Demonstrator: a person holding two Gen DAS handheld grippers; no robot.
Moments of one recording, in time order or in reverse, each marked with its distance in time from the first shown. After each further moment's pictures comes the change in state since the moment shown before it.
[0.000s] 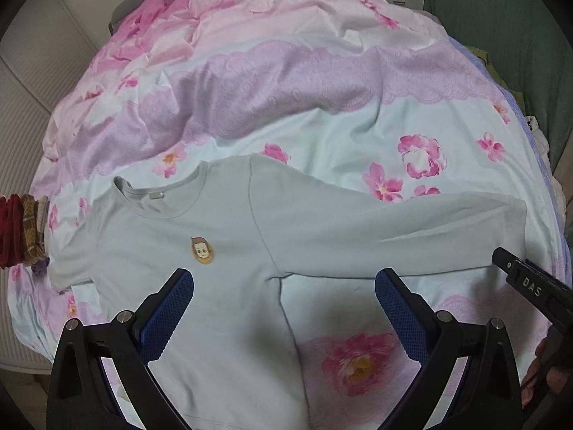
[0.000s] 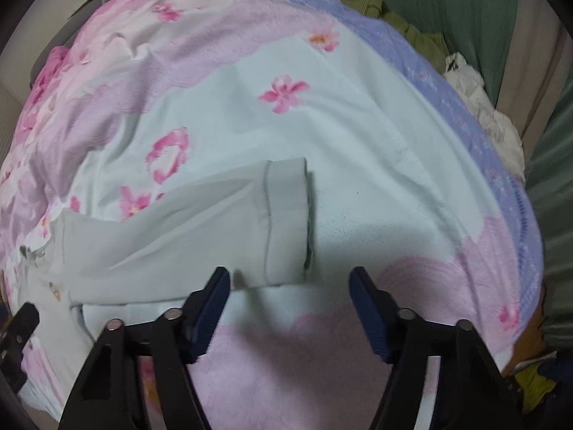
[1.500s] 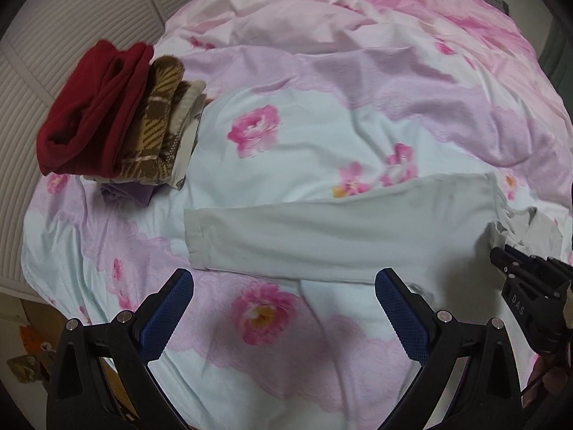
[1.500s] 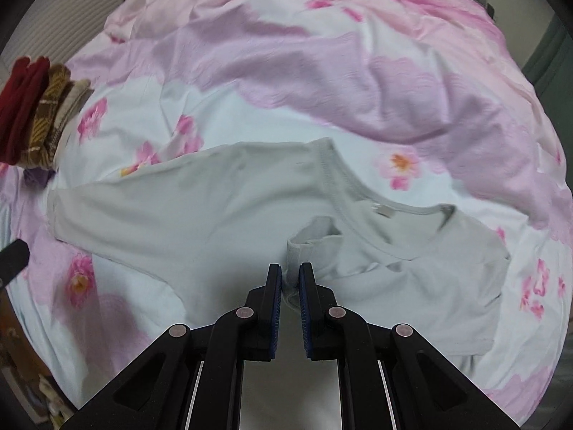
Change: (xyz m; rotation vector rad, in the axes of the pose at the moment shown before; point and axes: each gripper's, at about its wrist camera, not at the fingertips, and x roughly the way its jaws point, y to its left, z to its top) left arm 0.044 0.491 -0.087 -0.401 0.074 0.099; right arm -0.003 0.526 -0.142 -0.734 0.005 0.081
